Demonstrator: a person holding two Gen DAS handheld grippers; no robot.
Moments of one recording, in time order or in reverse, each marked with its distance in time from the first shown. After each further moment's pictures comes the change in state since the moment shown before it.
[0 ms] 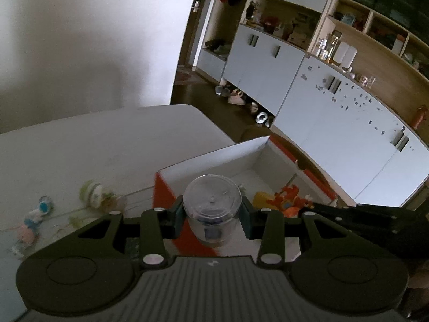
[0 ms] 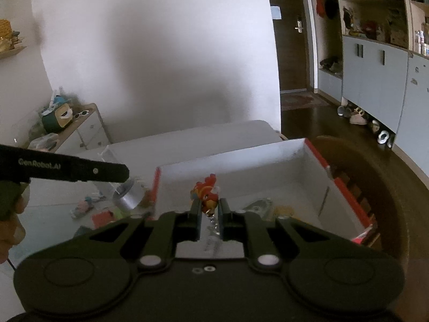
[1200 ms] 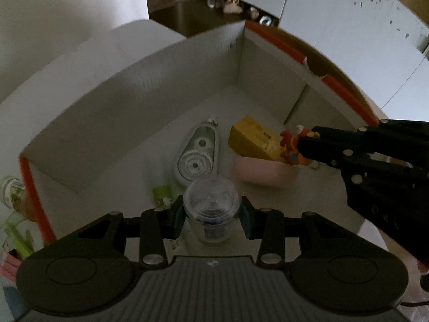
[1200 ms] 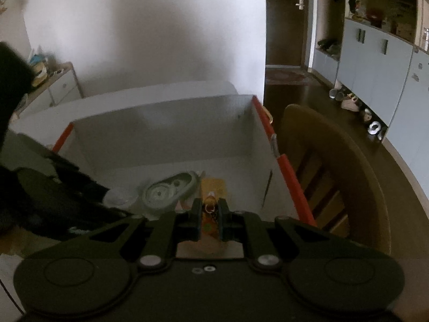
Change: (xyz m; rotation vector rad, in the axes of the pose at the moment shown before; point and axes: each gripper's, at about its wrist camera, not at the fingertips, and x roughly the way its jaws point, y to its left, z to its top) left arm 0.191 -0.092 -0.020 0.193 0.423 0.115; right arm 0.073 -0.092 -0.017 -0.099 0.154 -0.056
